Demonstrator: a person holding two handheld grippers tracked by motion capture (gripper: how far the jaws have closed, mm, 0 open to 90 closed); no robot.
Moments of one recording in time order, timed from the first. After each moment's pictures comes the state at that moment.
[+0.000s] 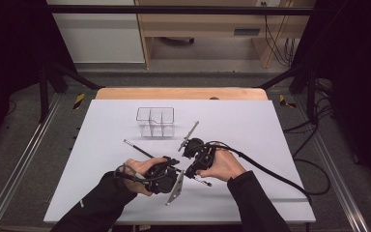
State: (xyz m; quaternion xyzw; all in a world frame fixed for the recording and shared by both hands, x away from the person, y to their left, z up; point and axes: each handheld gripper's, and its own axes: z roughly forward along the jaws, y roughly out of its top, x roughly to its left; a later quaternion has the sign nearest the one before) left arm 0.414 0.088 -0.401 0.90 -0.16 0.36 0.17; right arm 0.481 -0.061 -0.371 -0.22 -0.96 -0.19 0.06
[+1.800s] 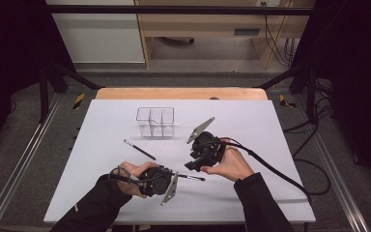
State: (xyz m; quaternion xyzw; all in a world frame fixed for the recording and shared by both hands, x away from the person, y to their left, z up) left arm 0.413 0.104 -0.405 0.93 -0.13 0.31 0.15; right arm 0.475 -0.084 -0.350 -0.23 -0.93 -0.29 -0.04
